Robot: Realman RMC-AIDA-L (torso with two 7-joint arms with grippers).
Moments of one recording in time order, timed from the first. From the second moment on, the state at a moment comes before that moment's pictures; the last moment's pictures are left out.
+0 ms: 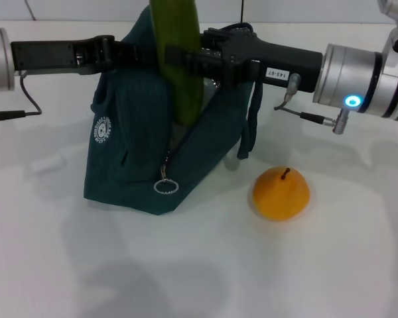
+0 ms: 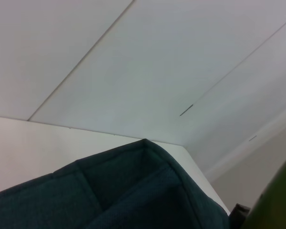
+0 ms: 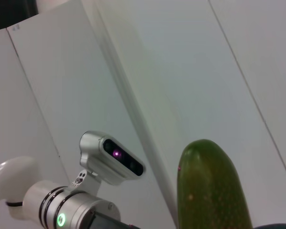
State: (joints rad) left arm -0.52 -2.06 0.75 1.06 1.94 1.60 -2.39; right arm 0.83 2.03 -1.71 -0.40 -0.73 -1.23 1.33
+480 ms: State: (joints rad) left arm -0.52 -2.06 0.74 1.06 1.94 1.60 -2.39; right arm 0.78 2.03 -1.72 -0.46 -0.69 -1.22 1.28
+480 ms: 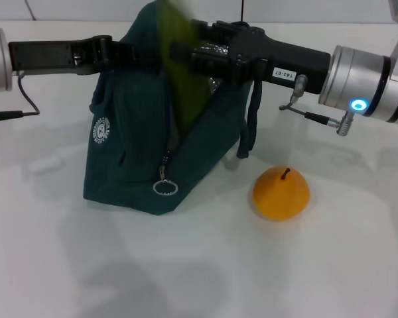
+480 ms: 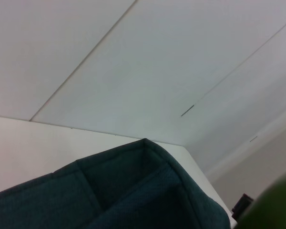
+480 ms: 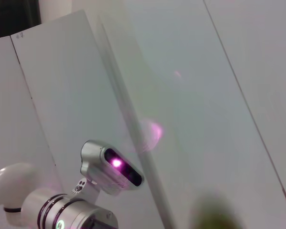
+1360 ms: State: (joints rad) left arm -0.51 -2.06 0.75 1.06 1.92 1.60 -2.39; right arm 0.40 1.97 -1.44 -0.70 -1.07 -1.39 1.24
